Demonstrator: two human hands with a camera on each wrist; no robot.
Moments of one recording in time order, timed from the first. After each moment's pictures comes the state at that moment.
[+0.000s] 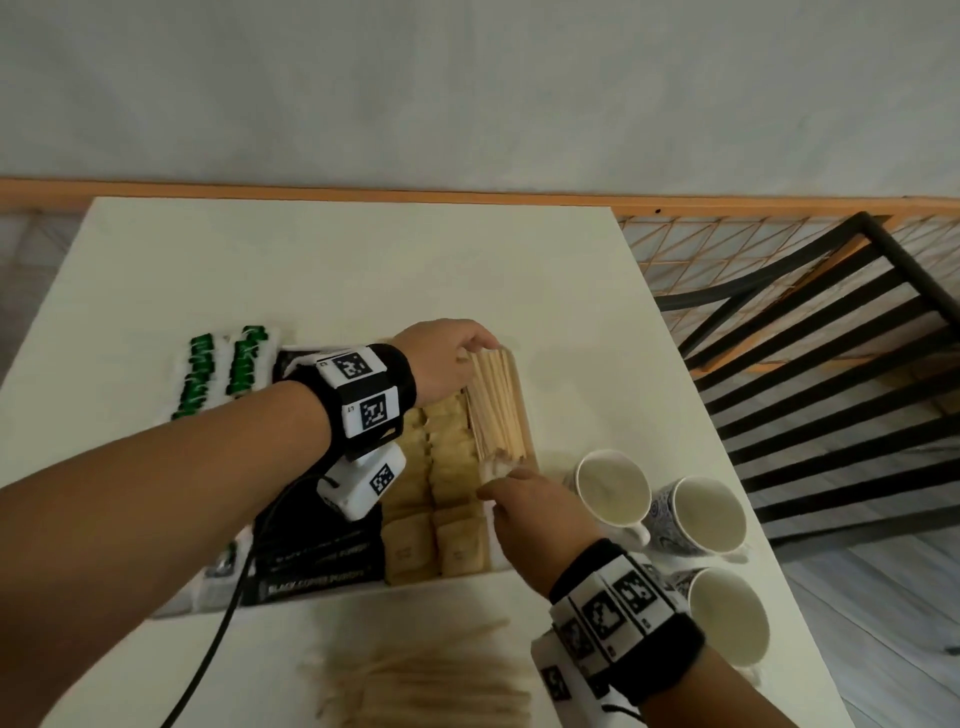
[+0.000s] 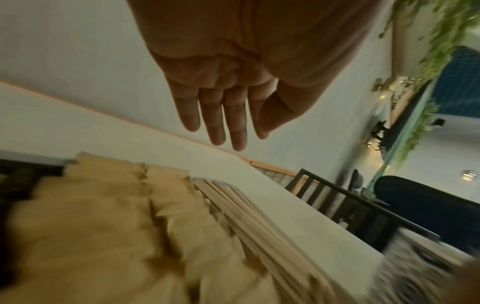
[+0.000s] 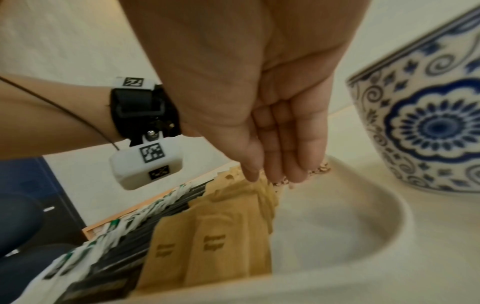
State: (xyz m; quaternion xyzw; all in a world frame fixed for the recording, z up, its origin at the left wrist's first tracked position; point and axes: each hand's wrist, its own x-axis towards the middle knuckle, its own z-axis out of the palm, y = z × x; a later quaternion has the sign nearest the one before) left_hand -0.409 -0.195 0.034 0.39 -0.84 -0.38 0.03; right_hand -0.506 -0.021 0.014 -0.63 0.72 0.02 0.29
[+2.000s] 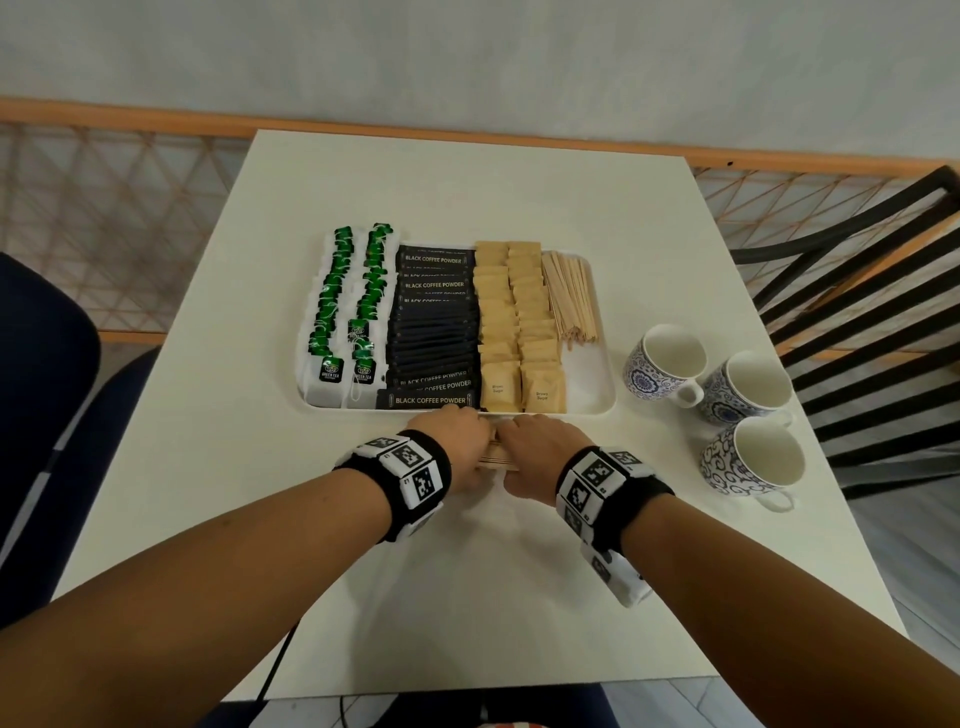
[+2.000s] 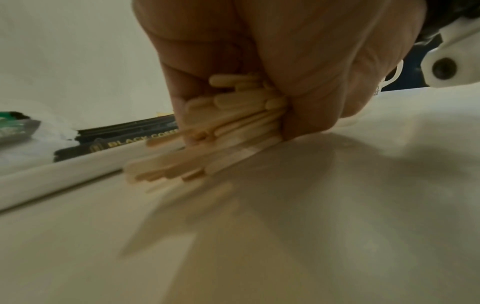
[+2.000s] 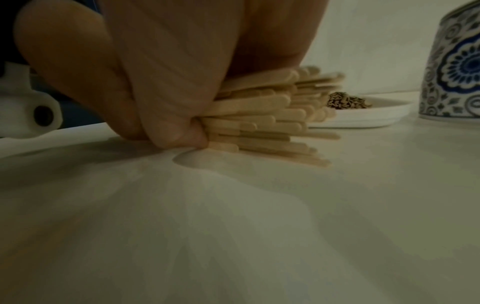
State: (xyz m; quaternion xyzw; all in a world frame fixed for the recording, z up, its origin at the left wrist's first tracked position) left_hand -0.287 0.001 -0.013 0.38 -0.89 -0.13 -0.21; right_hand -0.414 0.047 -0.019 -0.75 0.62 0.11 0.17
